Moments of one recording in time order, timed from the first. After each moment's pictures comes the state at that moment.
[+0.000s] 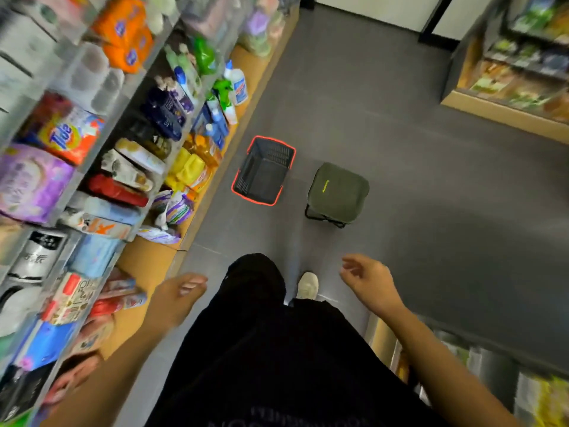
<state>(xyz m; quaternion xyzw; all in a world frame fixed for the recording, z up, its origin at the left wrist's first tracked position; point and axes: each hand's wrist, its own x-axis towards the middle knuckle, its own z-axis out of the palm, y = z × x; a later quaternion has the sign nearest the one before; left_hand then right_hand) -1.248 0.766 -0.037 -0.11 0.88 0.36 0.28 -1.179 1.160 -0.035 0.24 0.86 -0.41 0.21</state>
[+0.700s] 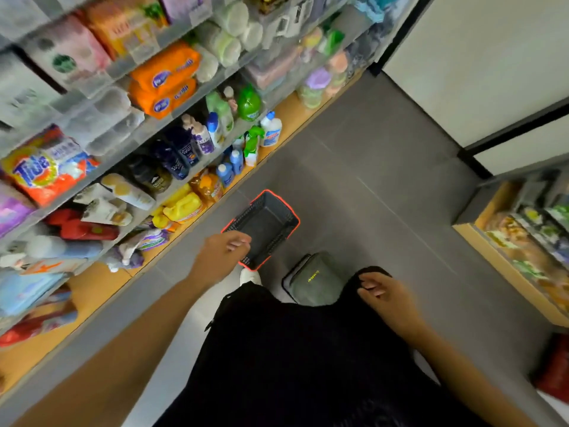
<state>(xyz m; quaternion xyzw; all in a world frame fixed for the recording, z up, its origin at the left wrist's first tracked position) -1.623 0.905 -0.079 -0.15 0.83 0.50 0.21 -1.590 1.274 -0.026 0.10 0.91 -0.27 0.31</state>
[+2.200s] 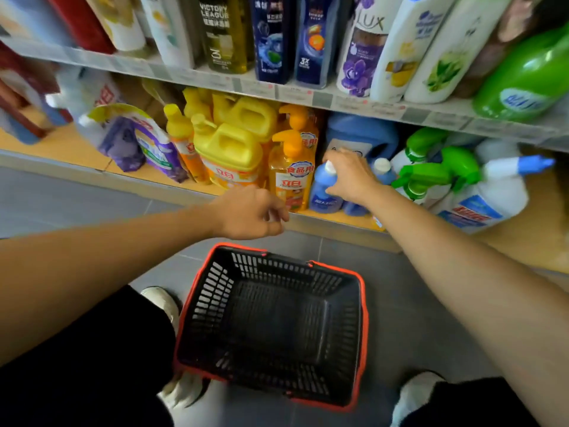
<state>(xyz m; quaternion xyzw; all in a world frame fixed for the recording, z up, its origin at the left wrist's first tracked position) -1.775 0.880 -0.567 -0.30 0.92 0.24 0.08 -2.036 0.900 -0.629 -0.65 0.75 -0.07 0.10</state>
